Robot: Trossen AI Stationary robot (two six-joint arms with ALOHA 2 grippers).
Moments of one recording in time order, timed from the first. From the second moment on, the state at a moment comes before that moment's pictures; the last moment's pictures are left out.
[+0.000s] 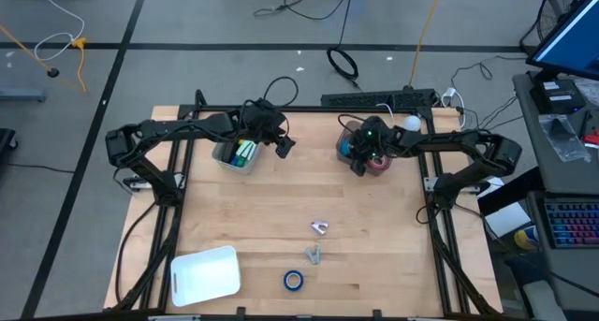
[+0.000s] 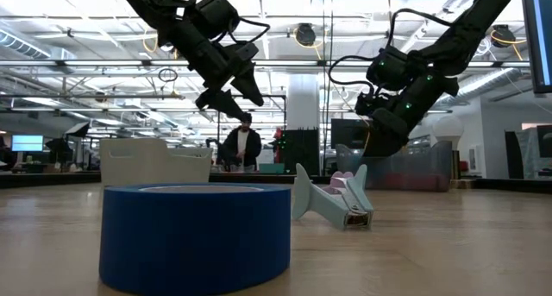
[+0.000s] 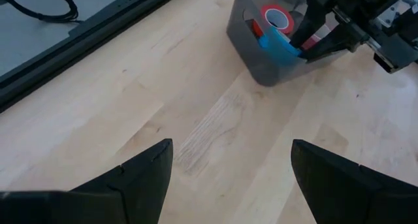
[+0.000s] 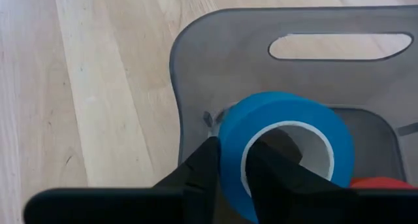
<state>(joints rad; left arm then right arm) 0.43 1.56 1.07 -0.23 0.07 -0.32 -0.58 1.46 0.60 0.02 -0.21 -0.09</state>
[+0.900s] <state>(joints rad) 0.38 1.56 1.07 -0.24 0.07 -0.29 -0.58 1.06 0.60 -0.01 -0.21 0.12</state>
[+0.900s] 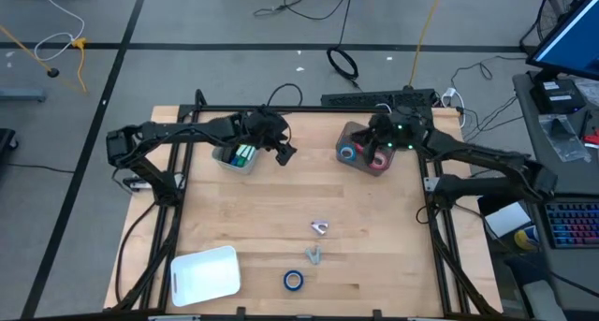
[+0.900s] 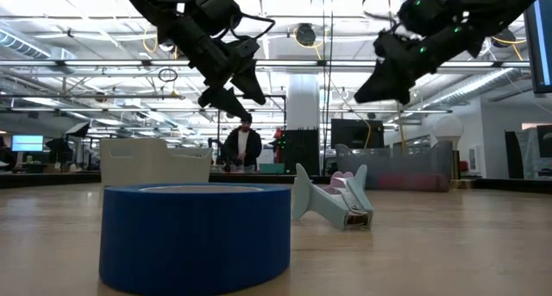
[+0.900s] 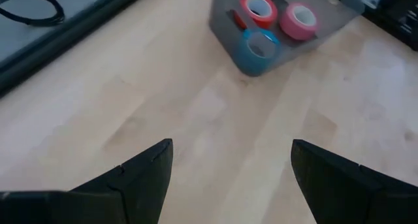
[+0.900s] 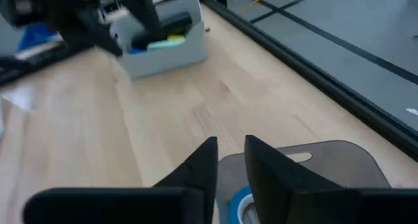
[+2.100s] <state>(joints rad) -0.15 1.57 1.07 -0.47 -0.09 -0.68 -0.46 0.29 0.26 -0.30 -0.16 0.38</state>
